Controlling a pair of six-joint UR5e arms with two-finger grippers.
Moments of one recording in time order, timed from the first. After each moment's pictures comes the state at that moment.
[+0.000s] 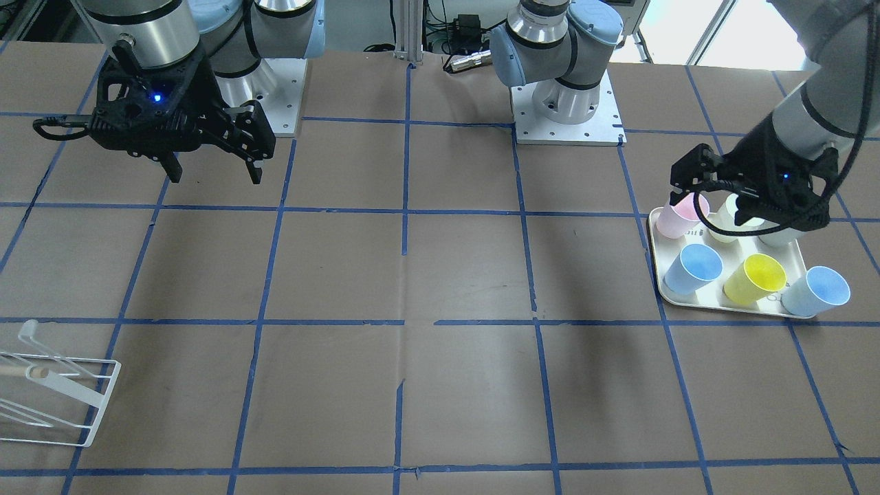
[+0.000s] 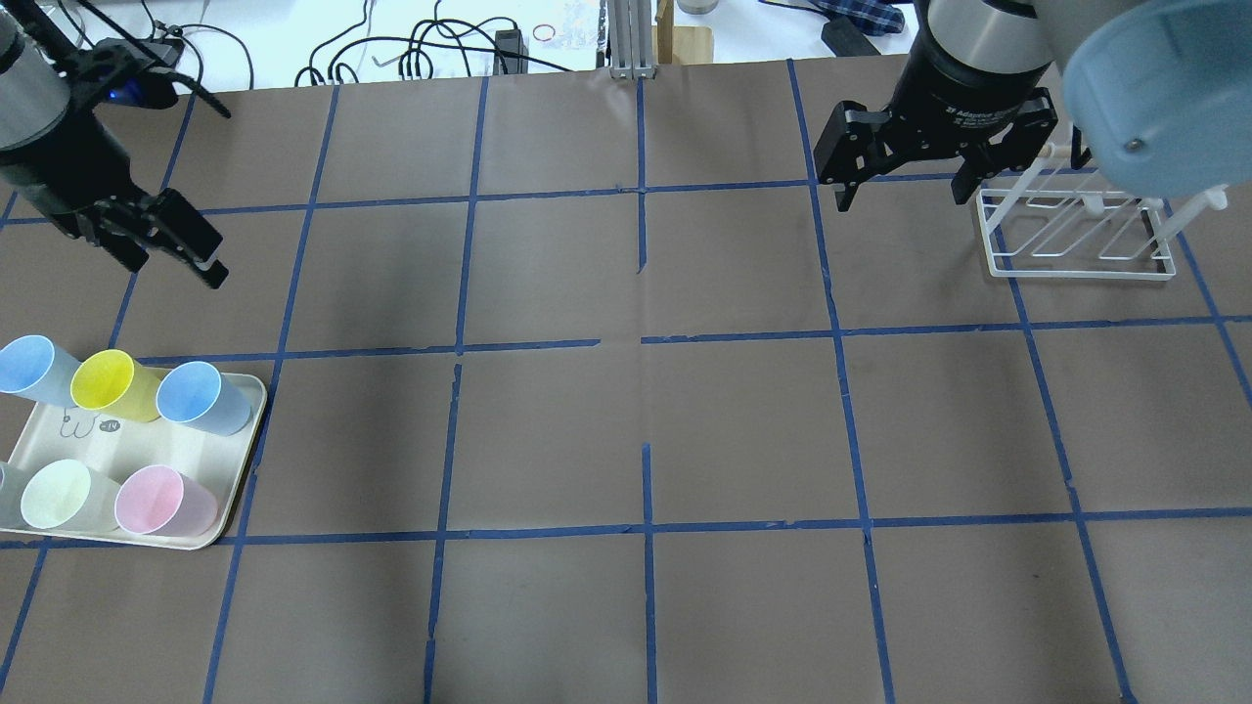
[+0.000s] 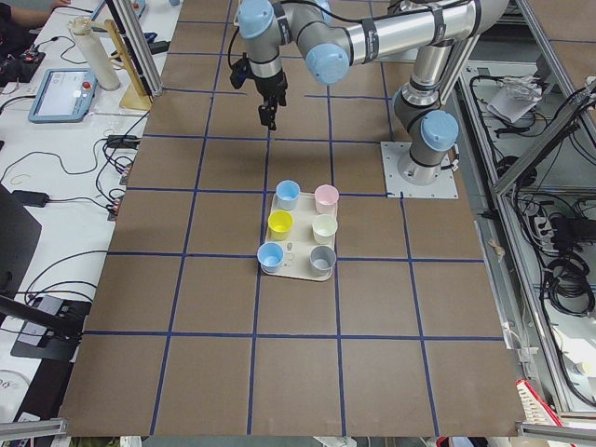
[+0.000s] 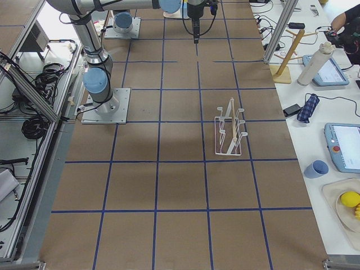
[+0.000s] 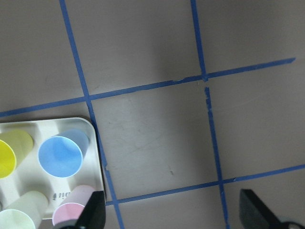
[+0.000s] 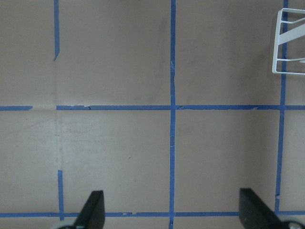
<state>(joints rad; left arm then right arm) -1.19 -1.66 -1.59 -1.60 1.57 0.72 1.63 -1.57 1.55 -1.64 -1.58 0.04</state>
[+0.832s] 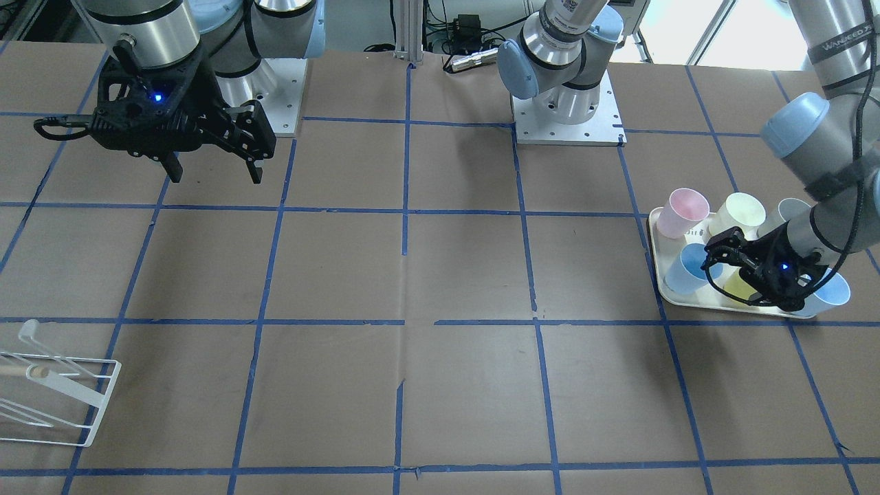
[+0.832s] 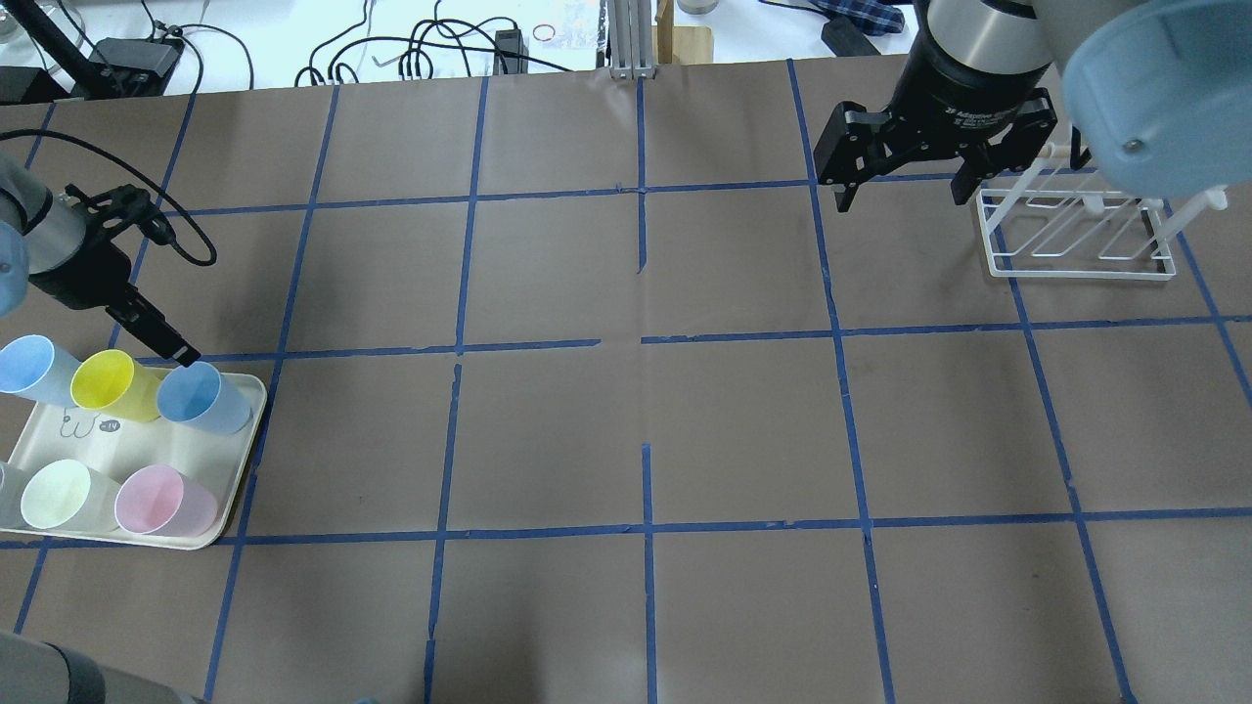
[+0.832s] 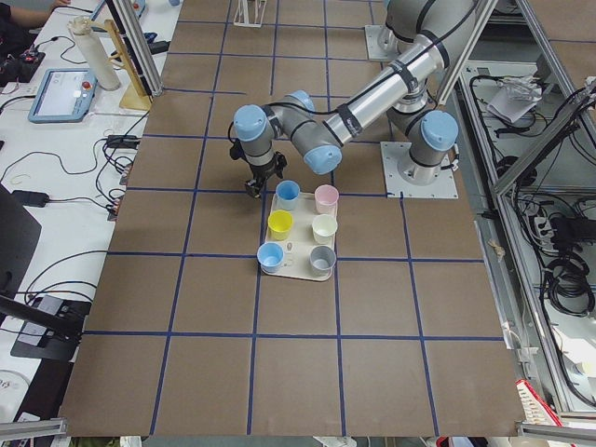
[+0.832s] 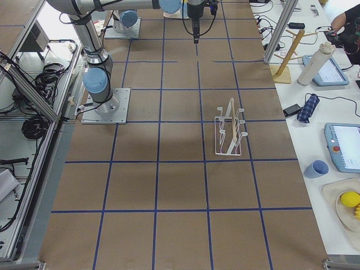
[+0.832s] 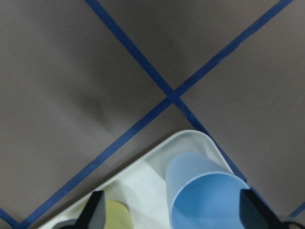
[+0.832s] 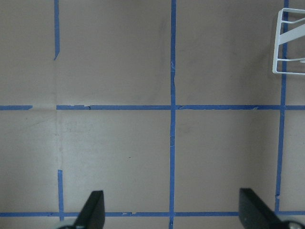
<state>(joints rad) -1.01 -1.89 -1.79 -1.17 1.57 1.29 1.63 -1.57 1.55 -1.64 -1.58 0.04</state>
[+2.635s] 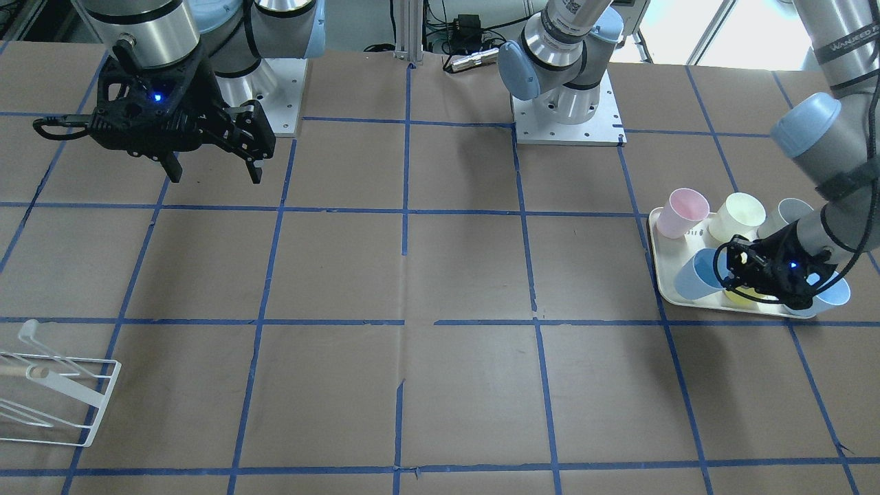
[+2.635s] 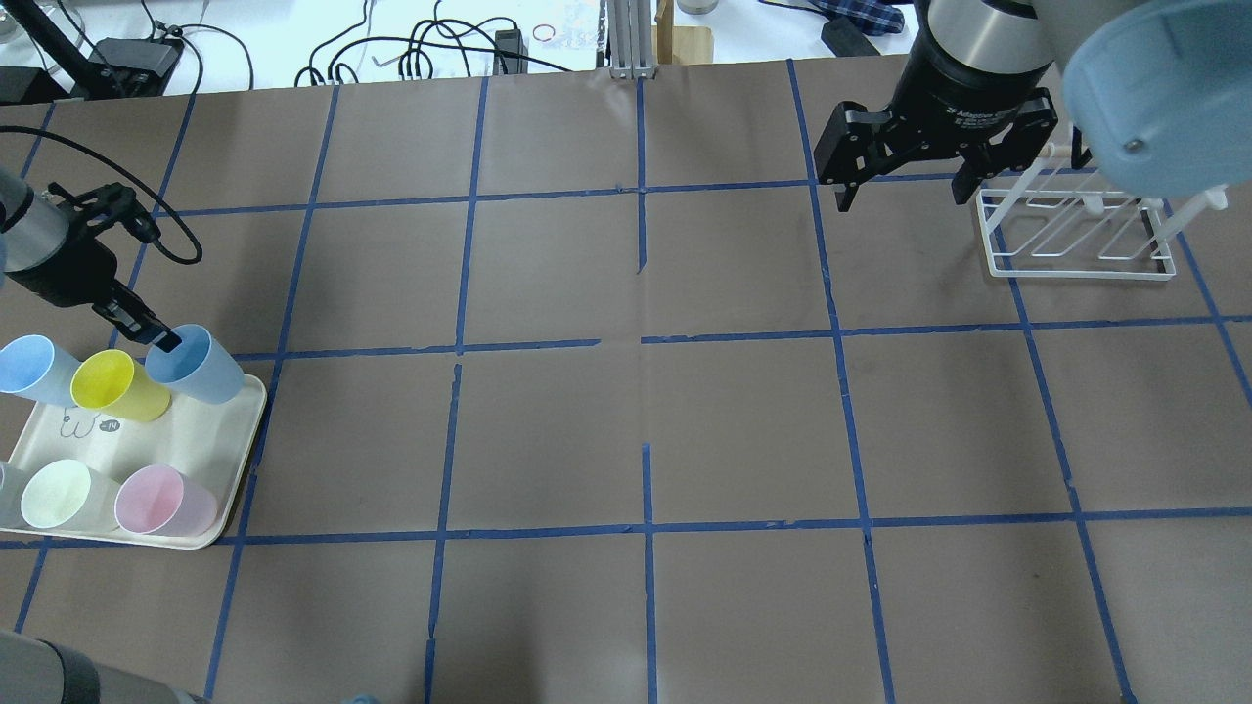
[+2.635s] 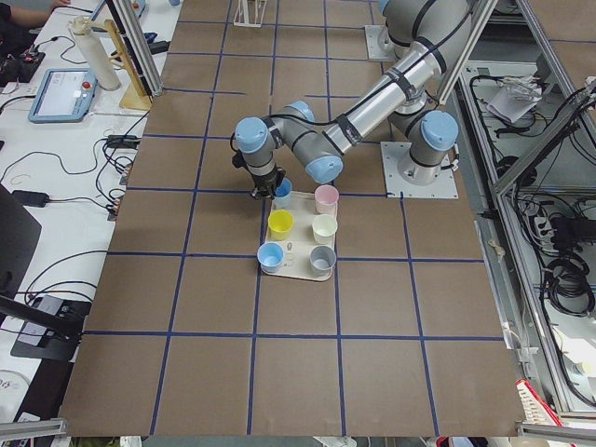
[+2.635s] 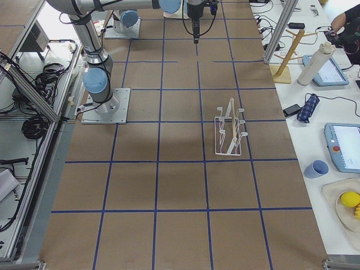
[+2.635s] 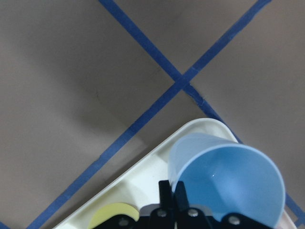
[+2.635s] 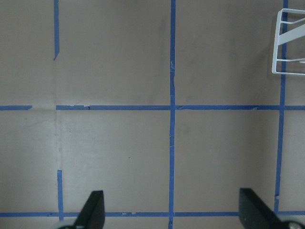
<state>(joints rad) -1.00 -1.86 -1.71 -1.30 1.52 1.29 1.63 -1.57 1.55 -1.64 -1.58 0.04</state>
